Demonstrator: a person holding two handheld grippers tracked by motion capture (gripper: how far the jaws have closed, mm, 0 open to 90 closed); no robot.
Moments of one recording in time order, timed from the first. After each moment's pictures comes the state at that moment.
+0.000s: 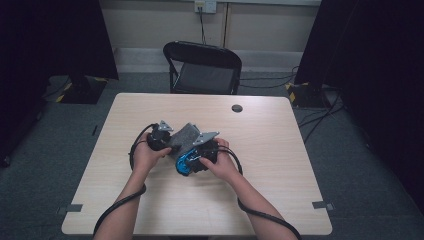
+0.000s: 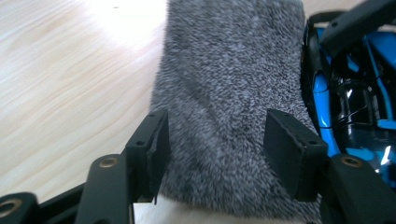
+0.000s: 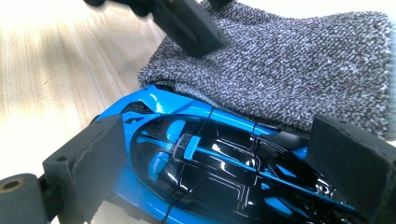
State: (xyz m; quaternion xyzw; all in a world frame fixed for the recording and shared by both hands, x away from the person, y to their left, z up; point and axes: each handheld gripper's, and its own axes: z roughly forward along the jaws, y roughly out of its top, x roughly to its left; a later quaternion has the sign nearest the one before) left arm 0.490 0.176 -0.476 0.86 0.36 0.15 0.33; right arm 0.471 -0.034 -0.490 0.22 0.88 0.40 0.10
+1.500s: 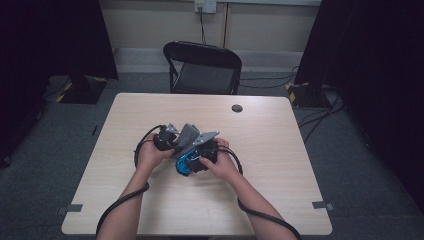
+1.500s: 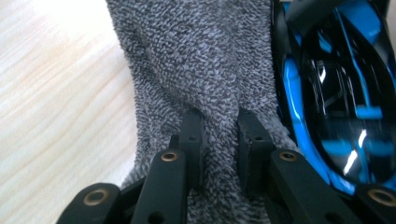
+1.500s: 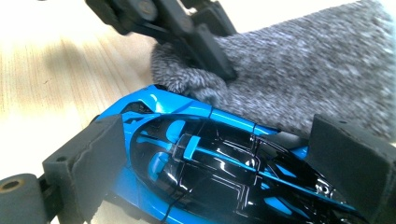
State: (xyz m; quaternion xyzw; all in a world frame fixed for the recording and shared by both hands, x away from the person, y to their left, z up) left arm 0.489 0.167 -0.477 0.88 0.33 0.11 0.31; right arm 0.472 -0.034 -0.490 0.21 0.88 0.40 0.10
